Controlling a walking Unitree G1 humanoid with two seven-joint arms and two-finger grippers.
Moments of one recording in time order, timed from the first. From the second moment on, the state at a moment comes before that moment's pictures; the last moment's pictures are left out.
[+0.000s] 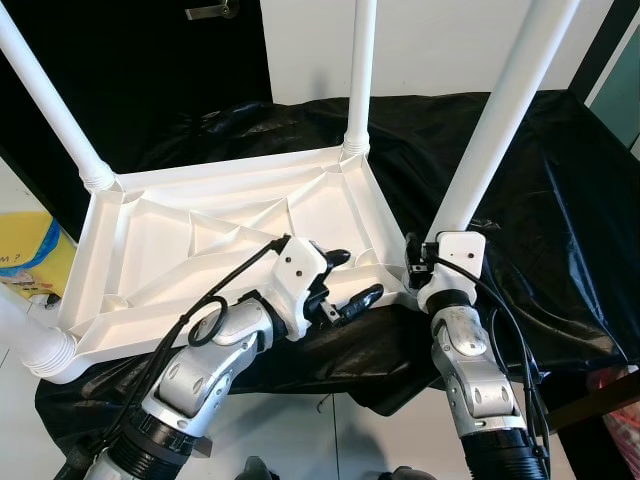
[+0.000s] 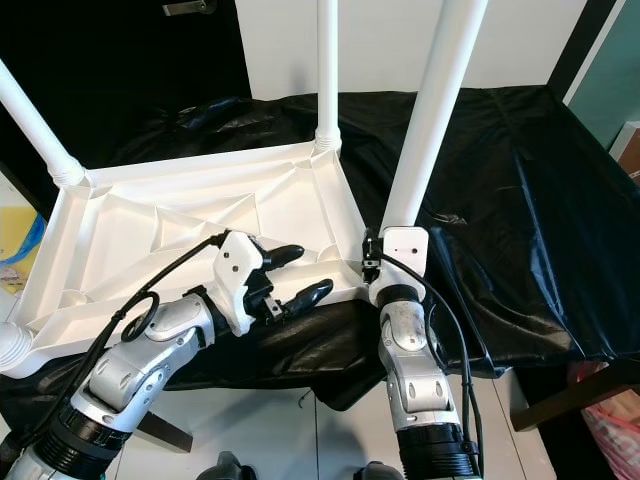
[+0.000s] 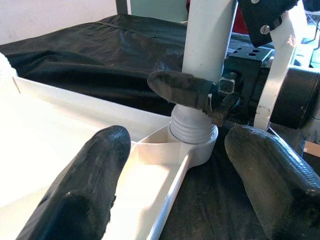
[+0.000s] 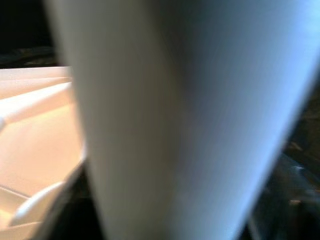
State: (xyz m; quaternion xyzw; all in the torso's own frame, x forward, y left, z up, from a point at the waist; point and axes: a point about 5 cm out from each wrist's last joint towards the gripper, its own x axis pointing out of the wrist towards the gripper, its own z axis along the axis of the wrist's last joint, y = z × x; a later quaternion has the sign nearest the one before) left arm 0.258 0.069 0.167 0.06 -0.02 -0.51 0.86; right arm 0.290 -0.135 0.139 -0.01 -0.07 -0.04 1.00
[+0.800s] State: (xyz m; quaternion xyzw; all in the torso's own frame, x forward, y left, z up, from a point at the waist) left arm 0.257 0.068 0.164 0.08 -0.02 -0.51 0.86; right arm 0.286 -0.163 0.146 -0.02 -0.09 0.19 0.98
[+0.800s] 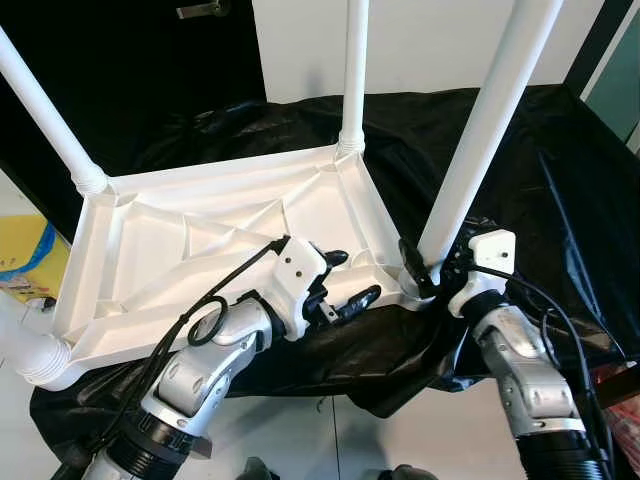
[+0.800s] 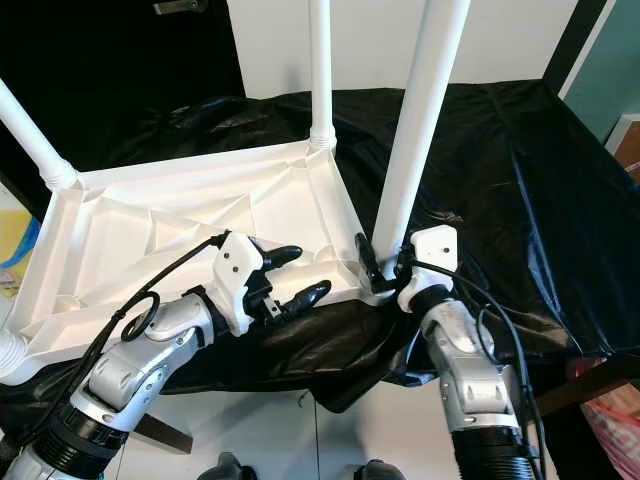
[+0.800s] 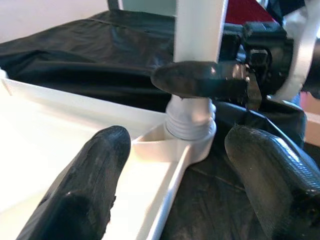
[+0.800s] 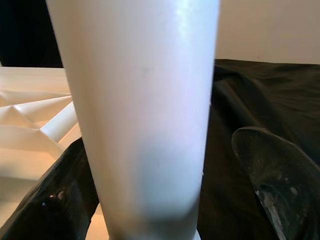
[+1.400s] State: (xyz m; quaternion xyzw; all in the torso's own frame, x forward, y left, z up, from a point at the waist) left arm 0.249 0.058 0.154 0.11 0.00 -0.53 0.84; right arm 0.309 -0.157 0.142 -0.07 -0.05 0.37 0.93
